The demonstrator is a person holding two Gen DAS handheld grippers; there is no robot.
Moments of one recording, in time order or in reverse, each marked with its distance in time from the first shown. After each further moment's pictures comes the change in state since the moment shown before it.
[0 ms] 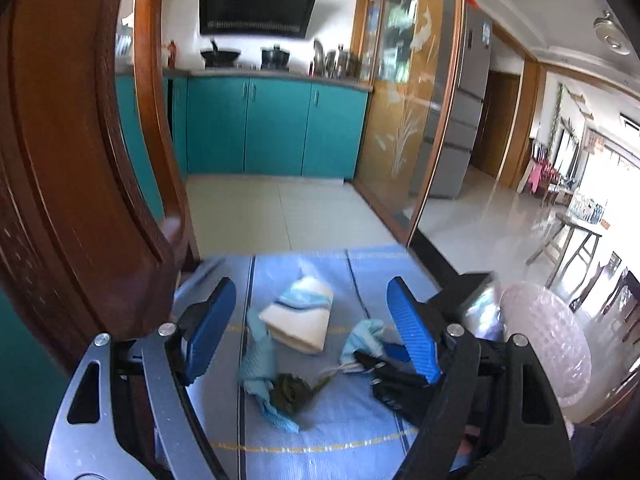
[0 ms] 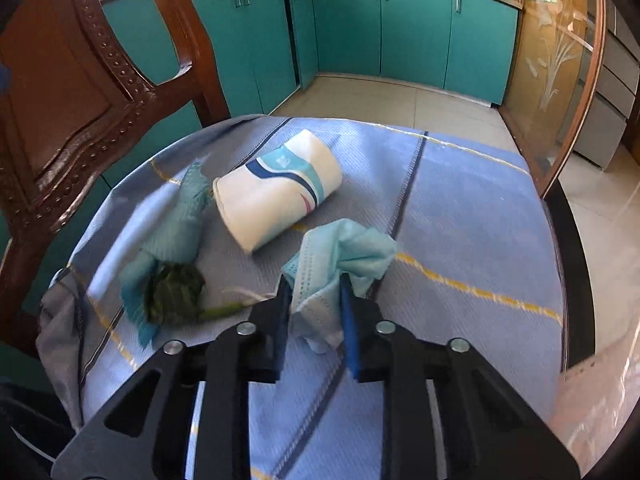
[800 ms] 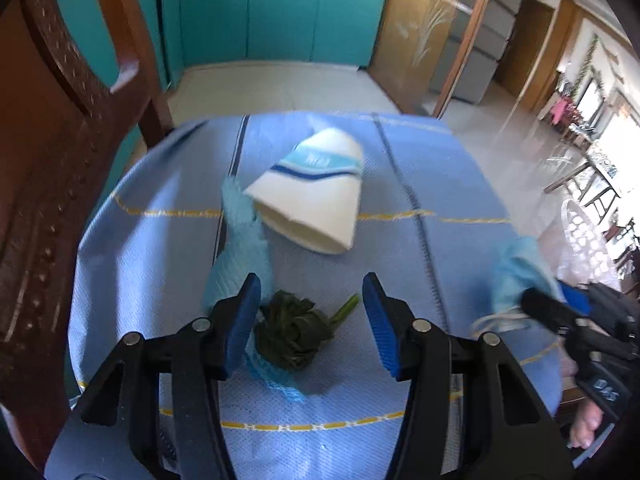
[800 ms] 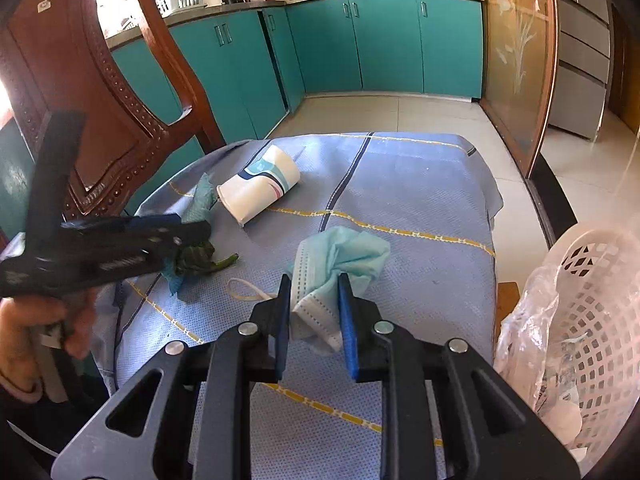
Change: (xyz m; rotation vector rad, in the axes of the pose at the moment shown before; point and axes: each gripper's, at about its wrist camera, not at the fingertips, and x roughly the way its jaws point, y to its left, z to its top) left arm 0.112 0.008 -0.061 -0.028 0.413 0.051; right arm -0.071 -0.035 -0.039 0.113 -0.081 0.037
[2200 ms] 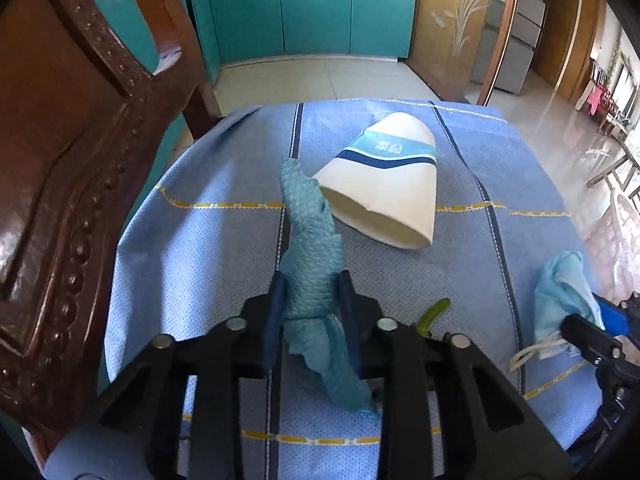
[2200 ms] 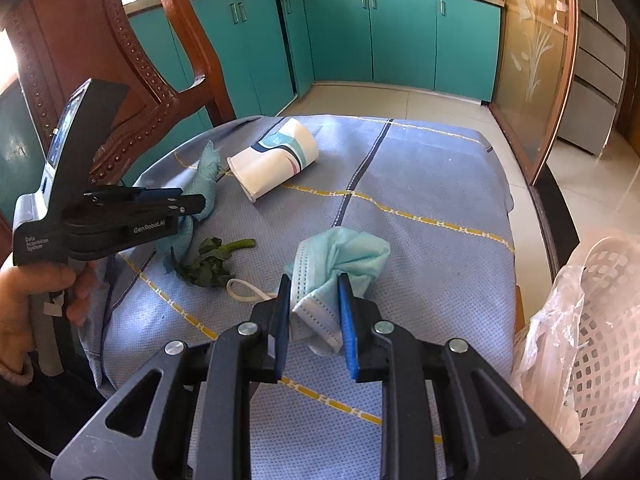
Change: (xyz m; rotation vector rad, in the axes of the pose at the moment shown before) left arm 0.004 0.027 -0.003 0.011 -0.004 0.157; right arm 0.019 0.023 -0.007 -0.085 0.043 -0.024
